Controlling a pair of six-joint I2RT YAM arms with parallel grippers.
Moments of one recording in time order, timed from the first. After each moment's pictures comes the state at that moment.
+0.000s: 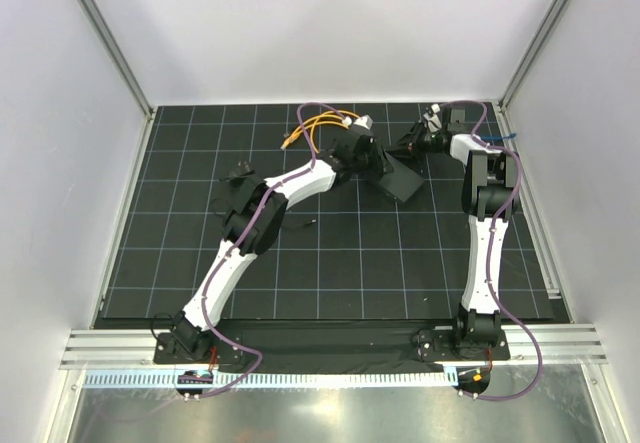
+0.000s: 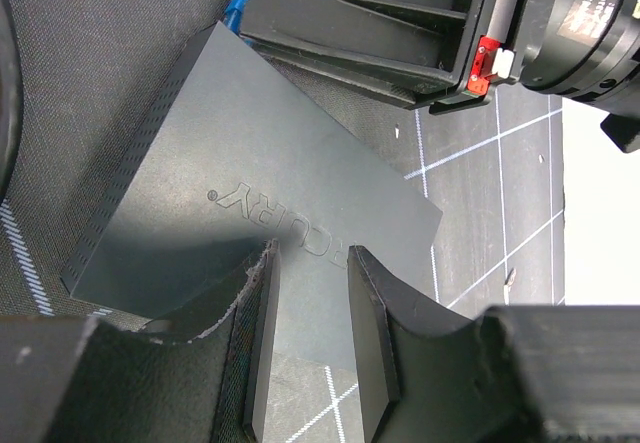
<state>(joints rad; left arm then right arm) -0.72 2.48 2.01 -0.09 0.11 -0.81 -0.06 2.48 1.84 -0.21 -0.87 0.64</state>
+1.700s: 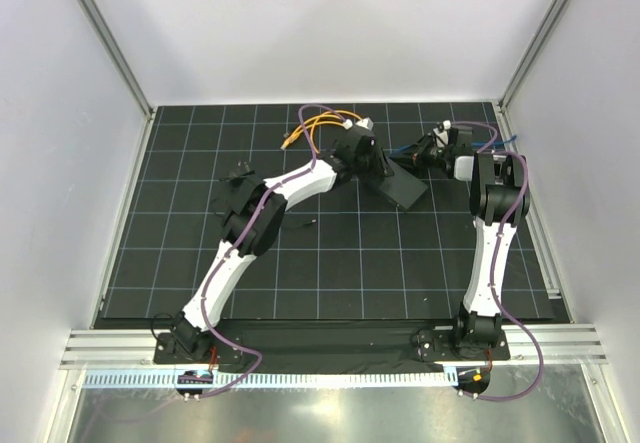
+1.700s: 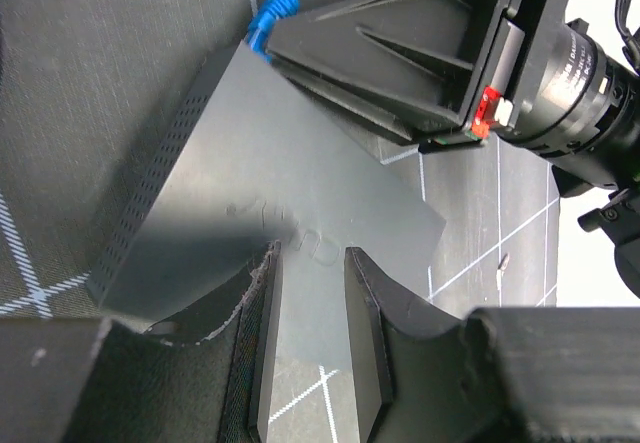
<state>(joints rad) -0.73 2.45 1.99 -0.13 0.12 -0.83 -0.09 2.37 1.46 0.28 -0.88 0.94</state>
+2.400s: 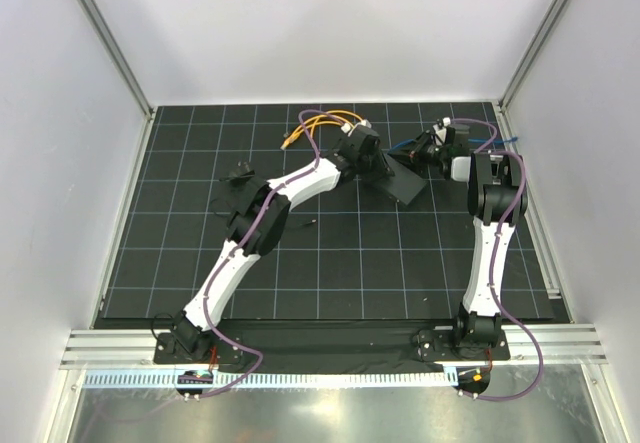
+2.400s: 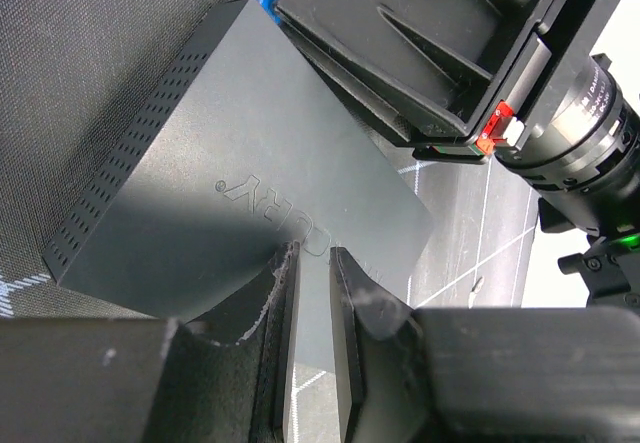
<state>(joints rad) -0.74 2.51 2.09 -0.22 0.10 -0.97 -0.08 2.37 1.45 0.36 -0.82 0.95</state>
